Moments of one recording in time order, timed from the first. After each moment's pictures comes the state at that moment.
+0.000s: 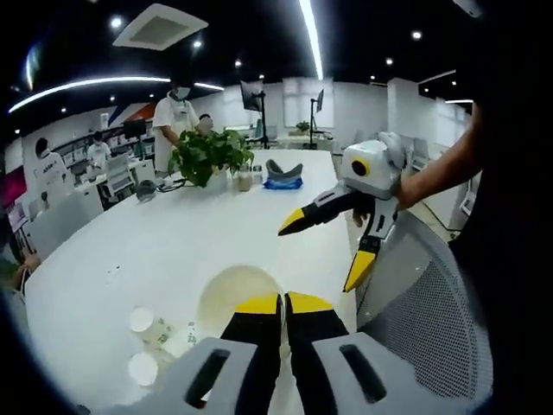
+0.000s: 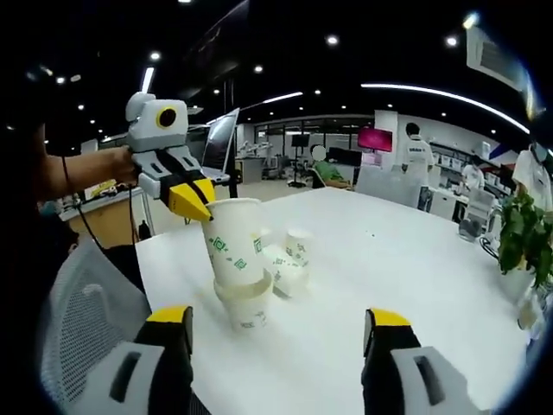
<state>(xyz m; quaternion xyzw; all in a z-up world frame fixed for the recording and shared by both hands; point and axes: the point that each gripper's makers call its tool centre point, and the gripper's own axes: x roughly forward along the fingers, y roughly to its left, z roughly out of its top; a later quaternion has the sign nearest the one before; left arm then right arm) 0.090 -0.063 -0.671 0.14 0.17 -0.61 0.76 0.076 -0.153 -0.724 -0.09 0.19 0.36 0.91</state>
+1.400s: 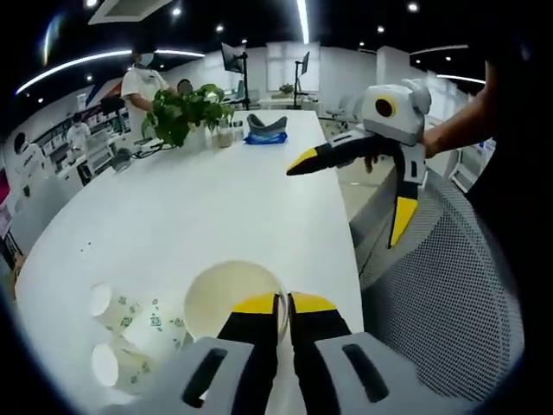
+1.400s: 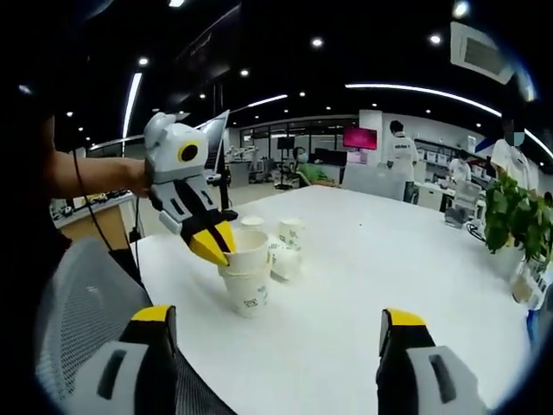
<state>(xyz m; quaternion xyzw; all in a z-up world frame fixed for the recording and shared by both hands) 0.085 -0.085 -0.748 0.19 0.24 -0.63 0.71 0.052 -0.168 -0.745 -0.07 0.19 0.33 0.92</state>
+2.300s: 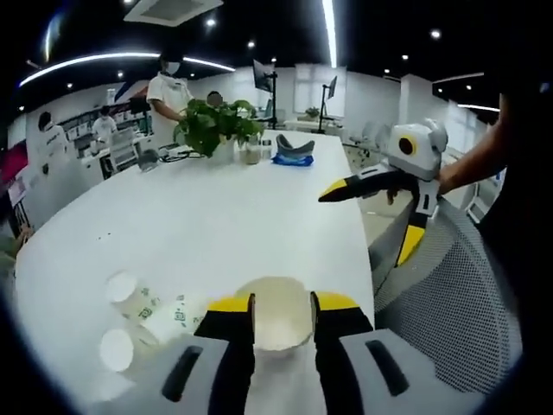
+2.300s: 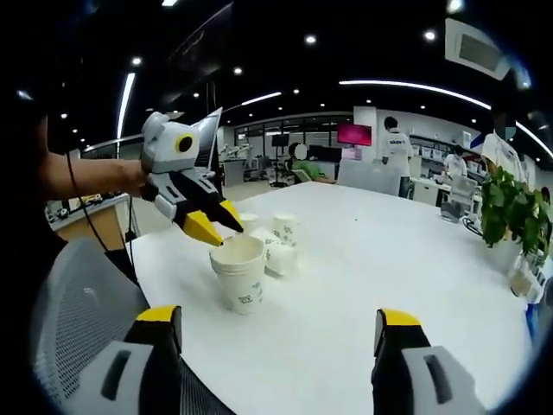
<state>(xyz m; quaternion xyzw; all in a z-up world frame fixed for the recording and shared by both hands) 0.115 -0.066 -0.725 0.12 0.22 -0.58 0.77 0.054 -0.170 -0.747 -0.06 0.20 0.32 0.93</state>
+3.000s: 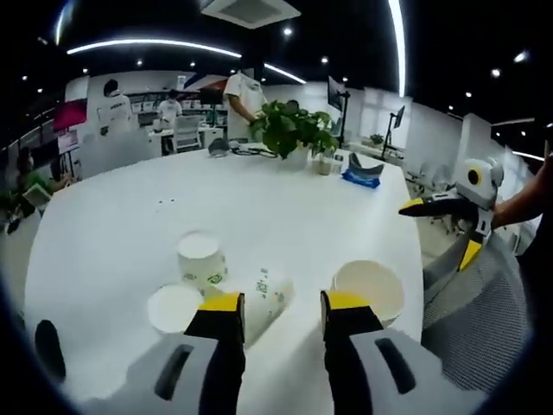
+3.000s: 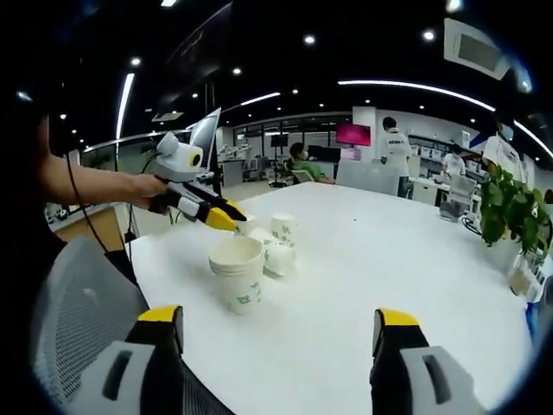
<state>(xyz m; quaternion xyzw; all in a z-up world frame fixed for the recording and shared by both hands) 0.181 -0.015 -0.748 0.04 0.24 -0.46 0.86 0.056 -0.174 -0.746 -0.05 0.19 0.32 0.93</state>
